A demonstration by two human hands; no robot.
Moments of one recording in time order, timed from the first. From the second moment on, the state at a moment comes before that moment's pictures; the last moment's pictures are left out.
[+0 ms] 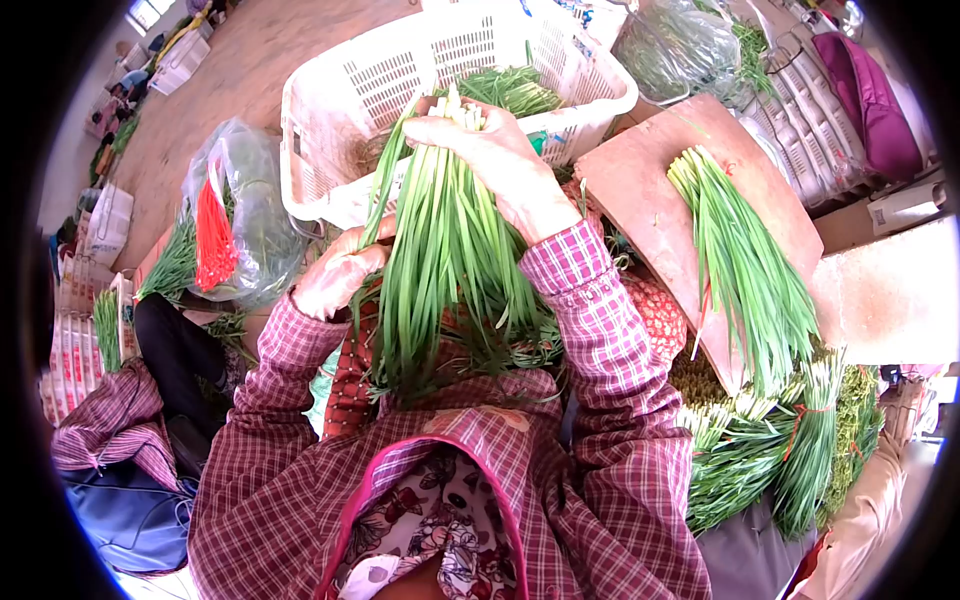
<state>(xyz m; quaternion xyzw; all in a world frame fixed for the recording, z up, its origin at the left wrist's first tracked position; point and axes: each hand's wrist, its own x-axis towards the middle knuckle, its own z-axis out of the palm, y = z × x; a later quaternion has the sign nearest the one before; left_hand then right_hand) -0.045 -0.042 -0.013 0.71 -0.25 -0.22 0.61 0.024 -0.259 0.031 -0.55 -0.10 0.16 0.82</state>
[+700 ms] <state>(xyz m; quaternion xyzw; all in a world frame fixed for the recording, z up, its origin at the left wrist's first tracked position) -0.035 0.027 -0.103 0.69 -0.06 -0.05 0.72 0.030 -0.355 0.061 -0.44 -0.16 -0.01 0.88</state>
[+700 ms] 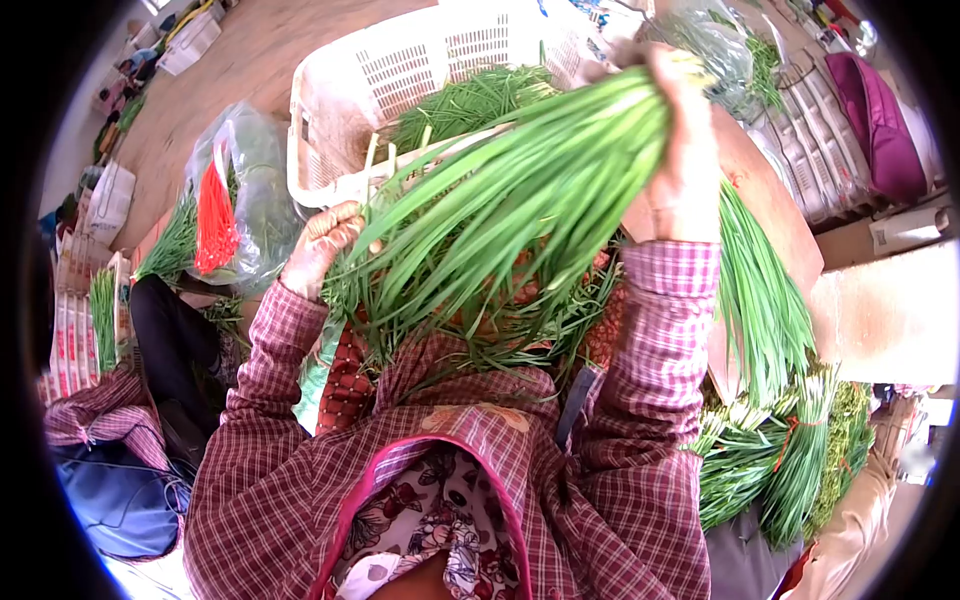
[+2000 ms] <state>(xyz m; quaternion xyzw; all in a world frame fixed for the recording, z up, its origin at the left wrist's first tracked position) -0.017 0.004 -0.019 0.72 -0.22 -0.07 0.66 0.064 -0.285 0.137 -0.60 -0.35 -0.08 0.71</state>
